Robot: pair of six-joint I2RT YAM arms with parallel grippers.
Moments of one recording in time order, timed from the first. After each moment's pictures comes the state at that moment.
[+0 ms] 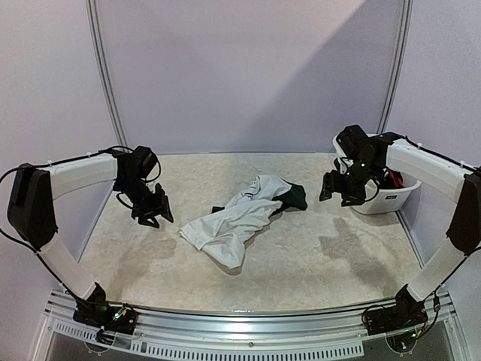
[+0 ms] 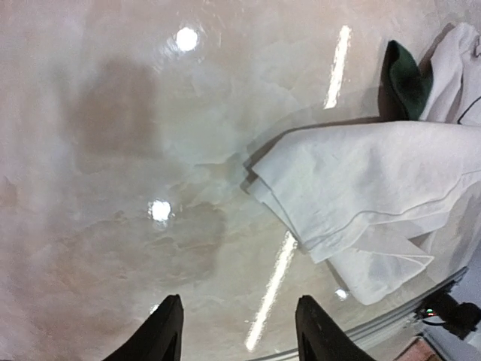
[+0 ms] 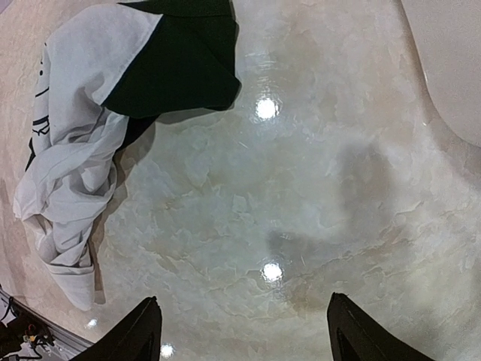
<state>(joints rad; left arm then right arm) -0.33 1.63 1.16 -0.92 0.28 -0.58 0.44 1.59 1.35 -0.96 -0.09 0.57</state>
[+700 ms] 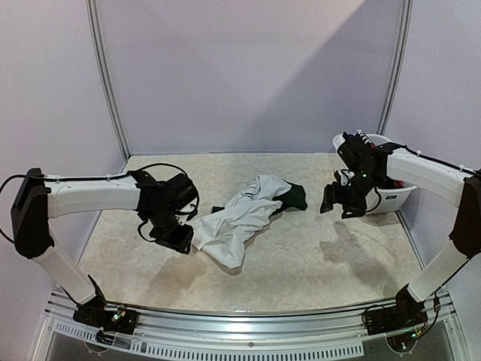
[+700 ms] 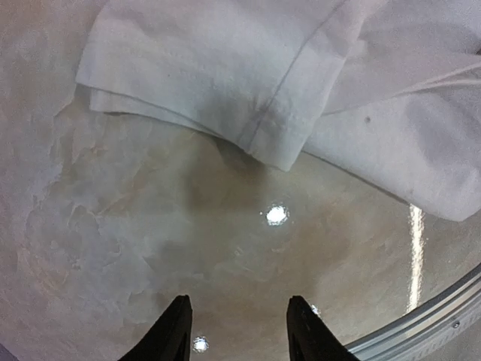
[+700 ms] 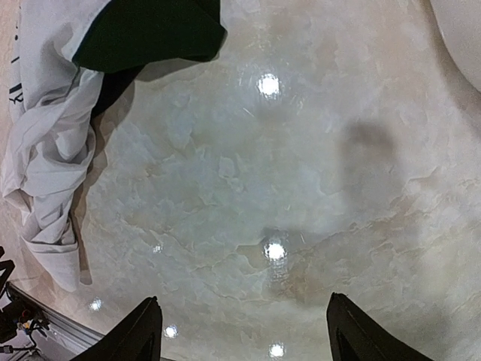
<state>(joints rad) -0.77 1.59 1.06 -0.90 -0.01 -0.42 0.44 1.56 1.23 -0.93 -0.15 0.58</state>
